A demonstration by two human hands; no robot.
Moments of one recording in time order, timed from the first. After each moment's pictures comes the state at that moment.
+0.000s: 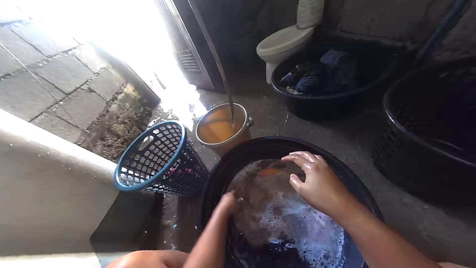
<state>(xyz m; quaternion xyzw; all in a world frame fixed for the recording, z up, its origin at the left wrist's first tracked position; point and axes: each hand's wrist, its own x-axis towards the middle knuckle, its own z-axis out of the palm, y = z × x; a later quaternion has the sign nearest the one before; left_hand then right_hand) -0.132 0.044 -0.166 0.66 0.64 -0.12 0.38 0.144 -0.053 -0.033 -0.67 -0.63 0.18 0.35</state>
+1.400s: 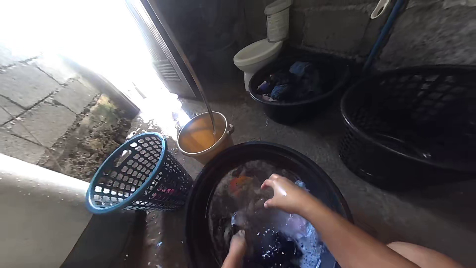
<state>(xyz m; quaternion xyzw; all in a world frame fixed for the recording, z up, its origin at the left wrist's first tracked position) -0.097 -0.070 -0.247 0.44 0.71 0.03 0.54 0.147 -0.039 -0.046 -0.65 -0.63 0.43 0.05</state>
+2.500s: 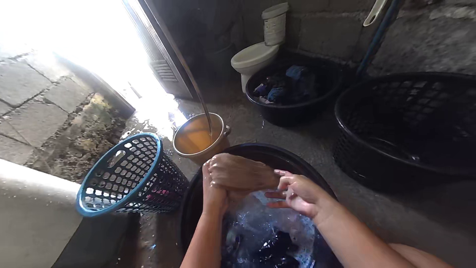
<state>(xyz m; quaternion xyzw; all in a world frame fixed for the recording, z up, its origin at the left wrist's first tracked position) -0.031 0.012 -0.041 0.49 0.45 0.52 0.54 0.167 -0.060 -0.035 -0.51 -0.08 0.70 0.48</state>
